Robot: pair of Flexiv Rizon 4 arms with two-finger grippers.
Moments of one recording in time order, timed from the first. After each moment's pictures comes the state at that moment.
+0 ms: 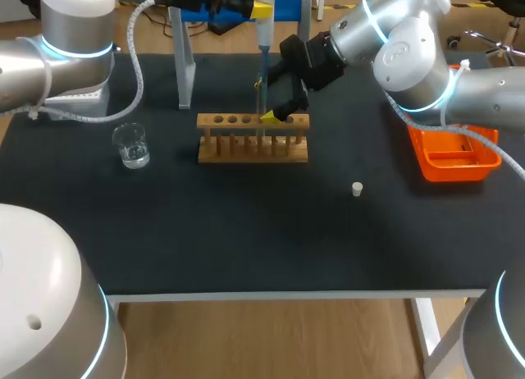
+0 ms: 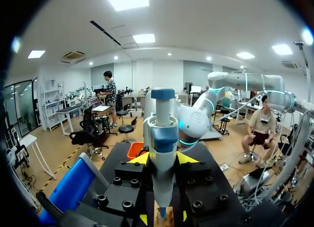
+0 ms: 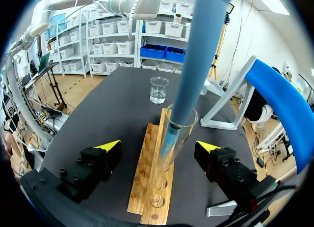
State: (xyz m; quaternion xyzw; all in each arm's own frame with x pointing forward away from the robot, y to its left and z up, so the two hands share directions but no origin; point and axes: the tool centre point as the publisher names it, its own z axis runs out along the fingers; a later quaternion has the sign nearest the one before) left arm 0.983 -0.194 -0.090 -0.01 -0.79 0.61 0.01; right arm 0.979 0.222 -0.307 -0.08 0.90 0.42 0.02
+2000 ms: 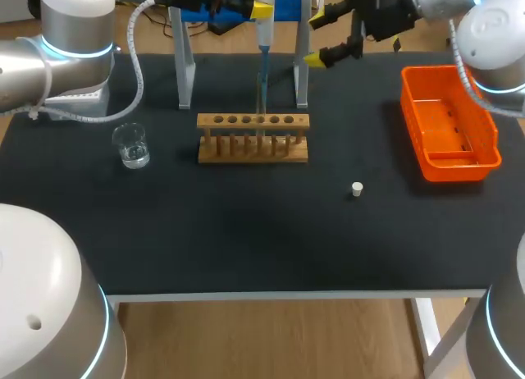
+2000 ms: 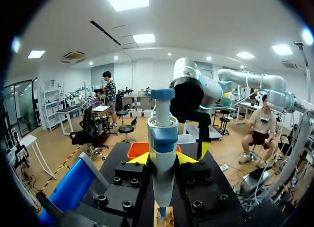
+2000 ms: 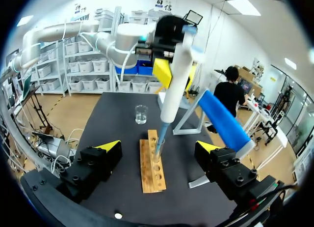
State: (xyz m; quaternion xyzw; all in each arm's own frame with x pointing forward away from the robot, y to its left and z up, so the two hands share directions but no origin) left arm 0.983 -0.194 -0.090 -0.01 -0.79 0.61 0.01; right arm 0.952 0.134 -0.139 0.03 0.88 0.46 0.10
